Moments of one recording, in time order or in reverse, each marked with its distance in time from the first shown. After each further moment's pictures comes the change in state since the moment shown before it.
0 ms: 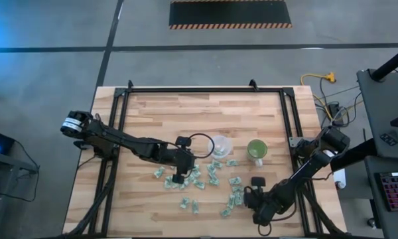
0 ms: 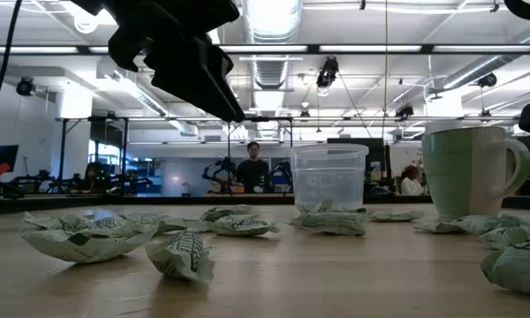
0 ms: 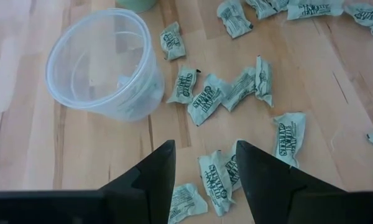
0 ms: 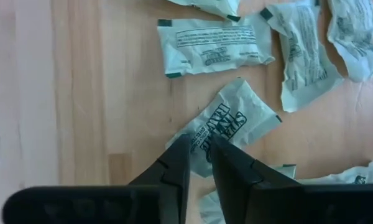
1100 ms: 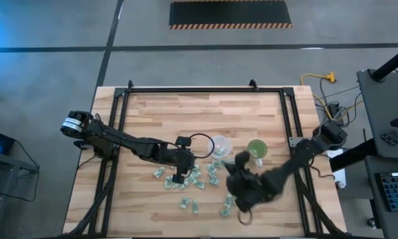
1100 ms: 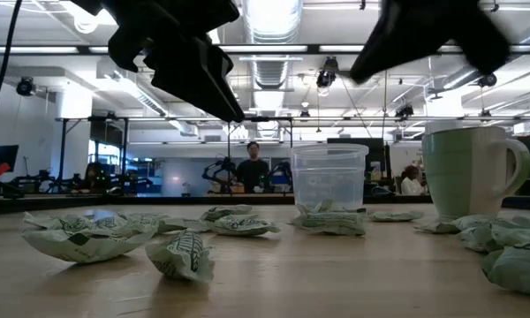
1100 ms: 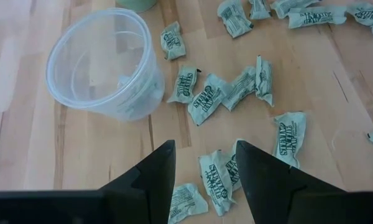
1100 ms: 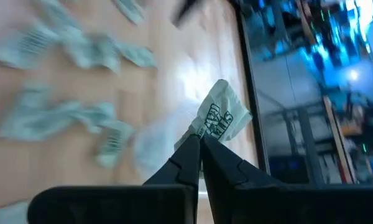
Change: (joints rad) left arm 0.000 0.000 0.000 -0.002 -0.001 0.001; right arm -0.251 -0.053 0.248 -0.203 0.741 -0.649
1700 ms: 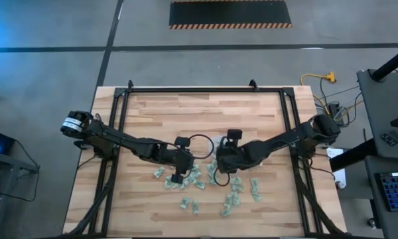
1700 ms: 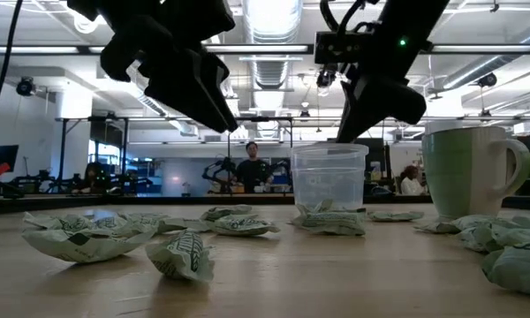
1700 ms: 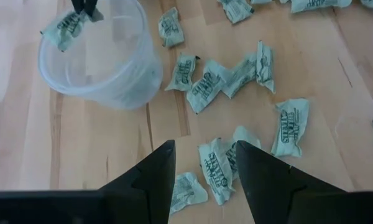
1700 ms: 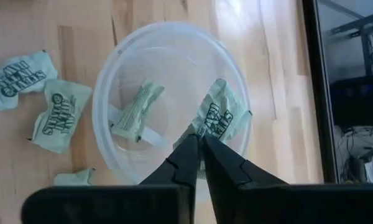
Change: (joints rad) left arm 0.000 0.000 -0.025 -0.007 0.000 0.000; right arm -0.321 0.002 -0.034 0.003 -0.341 -0.007
